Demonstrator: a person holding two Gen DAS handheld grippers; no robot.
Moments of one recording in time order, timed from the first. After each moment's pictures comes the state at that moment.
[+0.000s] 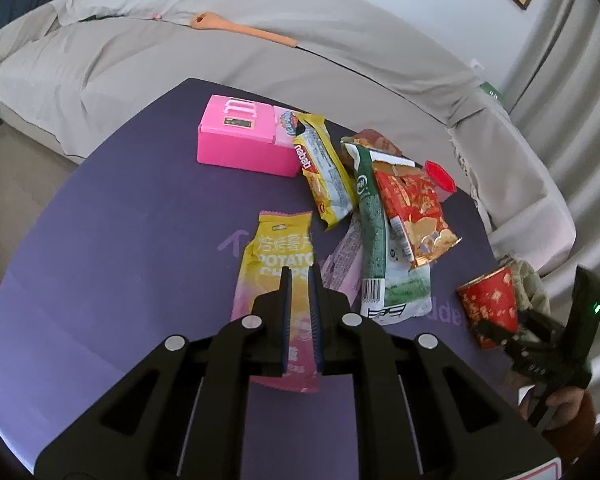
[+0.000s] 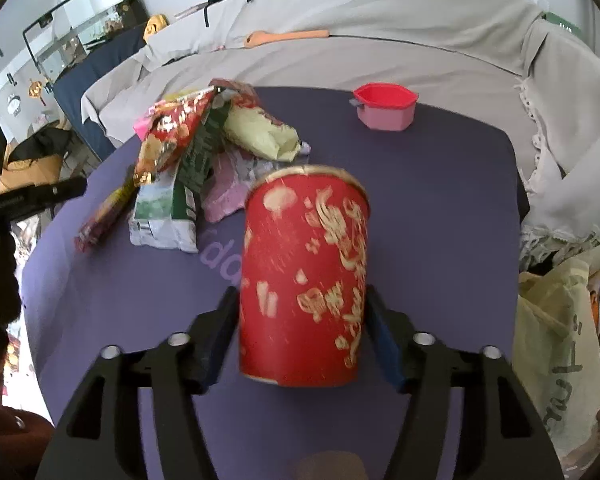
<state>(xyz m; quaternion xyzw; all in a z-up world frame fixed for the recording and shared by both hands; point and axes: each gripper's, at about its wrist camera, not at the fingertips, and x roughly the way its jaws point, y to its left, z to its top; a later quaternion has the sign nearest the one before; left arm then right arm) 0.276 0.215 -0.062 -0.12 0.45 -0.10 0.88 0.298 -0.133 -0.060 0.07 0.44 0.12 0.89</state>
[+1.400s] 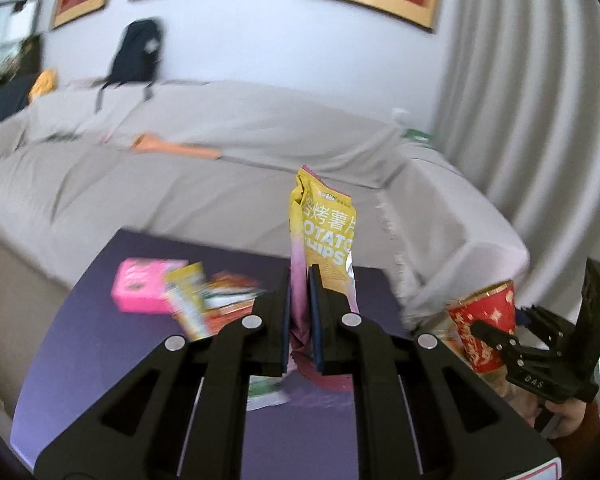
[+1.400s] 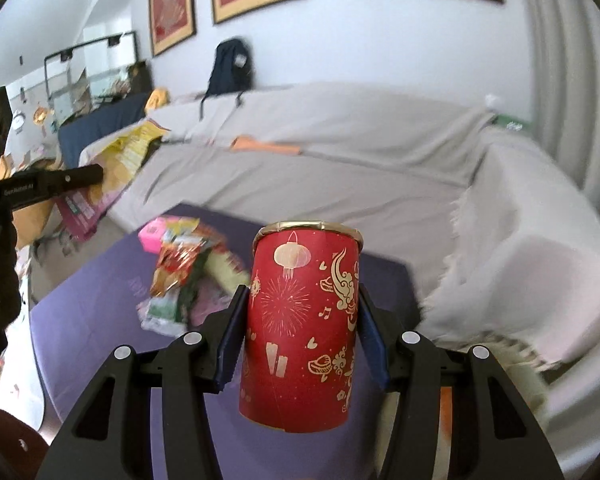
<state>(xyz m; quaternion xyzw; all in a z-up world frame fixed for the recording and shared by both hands) 0.244 0.075 0.094 -0.04 0.29 -0.17 0.94 0.229 -0.223 0.075 0.04 0.27 0.07 0.96</state>
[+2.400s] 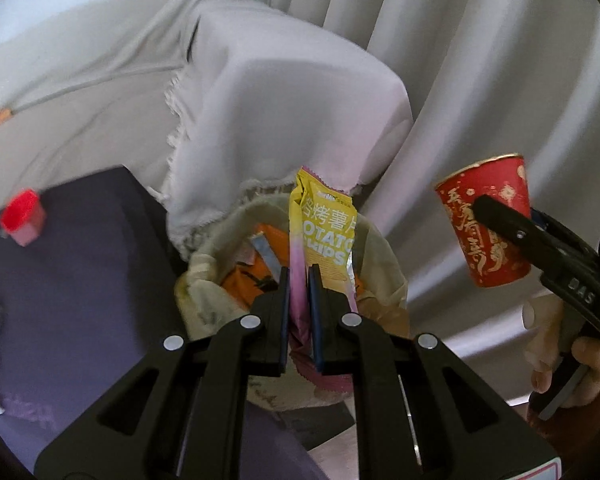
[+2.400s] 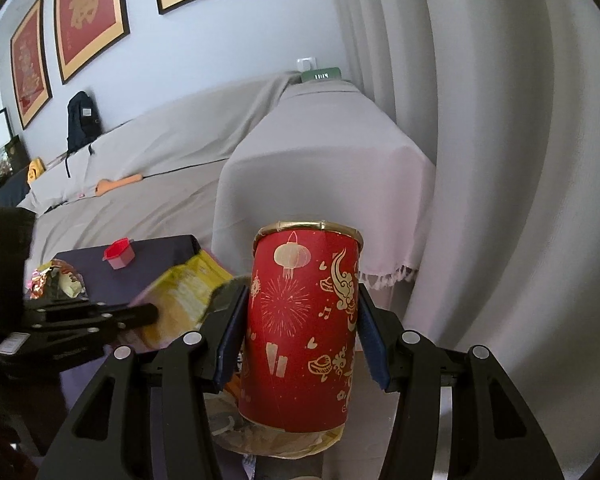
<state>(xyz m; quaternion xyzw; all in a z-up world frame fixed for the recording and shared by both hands) 0.248 -0.251 -0.039 0.05 0.44 -0.39 0.81 0.121 -0.462 0.011 0.16 0.28 -0.14 0.93</state>
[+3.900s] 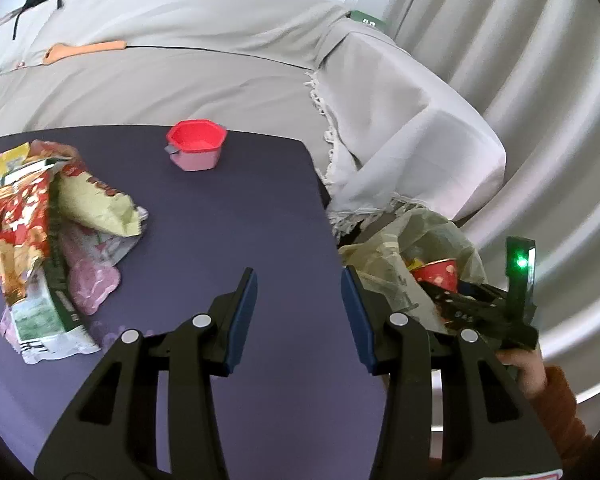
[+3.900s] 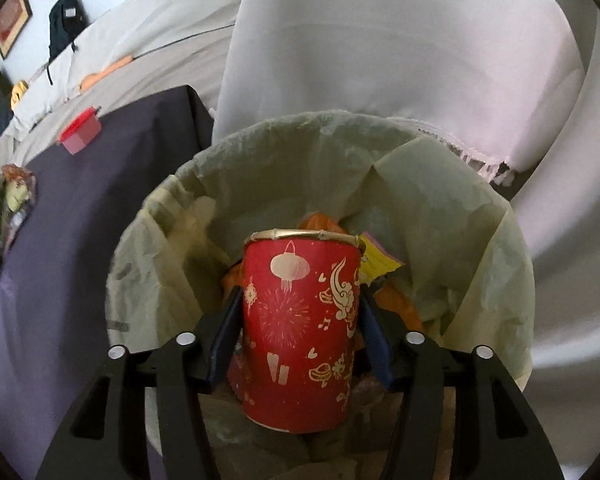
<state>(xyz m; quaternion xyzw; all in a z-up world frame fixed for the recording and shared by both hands) 0.273 -0.056 -0.046 -0.04 0.45 -0.26 0.85 0.244 -0.387 -0.124 0.16 0.47 -0.09 0.87</state>
